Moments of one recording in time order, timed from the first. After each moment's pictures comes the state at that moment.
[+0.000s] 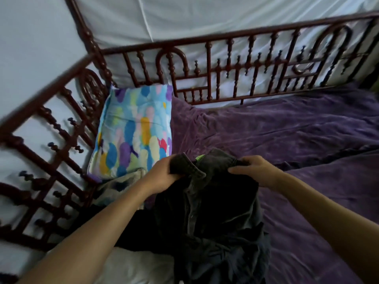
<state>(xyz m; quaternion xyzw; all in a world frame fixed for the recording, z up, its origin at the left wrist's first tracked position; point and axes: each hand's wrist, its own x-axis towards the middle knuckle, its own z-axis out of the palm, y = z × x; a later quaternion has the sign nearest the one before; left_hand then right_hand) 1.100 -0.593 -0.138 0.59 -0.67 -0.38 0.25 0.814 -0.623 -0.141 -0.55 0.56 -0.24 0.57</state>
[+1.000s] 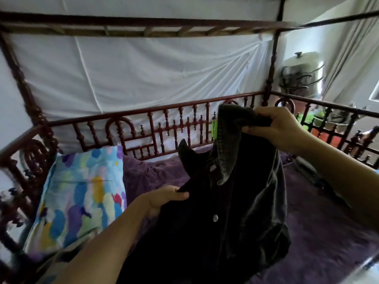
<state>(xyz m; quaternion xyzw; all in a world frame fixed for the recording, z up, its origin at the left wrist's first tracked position) 1.004 -0.532 -0.037 0.34 -0.61 -0.71 0.12 0.702 -0.444 0.128 -0.73 0.48 -0.46 0.13</state>
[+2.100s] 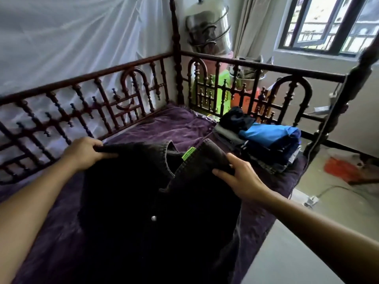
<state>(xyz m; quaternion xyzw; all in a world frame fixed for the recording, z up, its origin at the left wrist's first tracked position) 0.641 -0.727 -0.021 0.49 -0.84 -0.20 0.13 0.339 -0.453 -0.089 -0.55 0.72 -0.42 0.11</state>
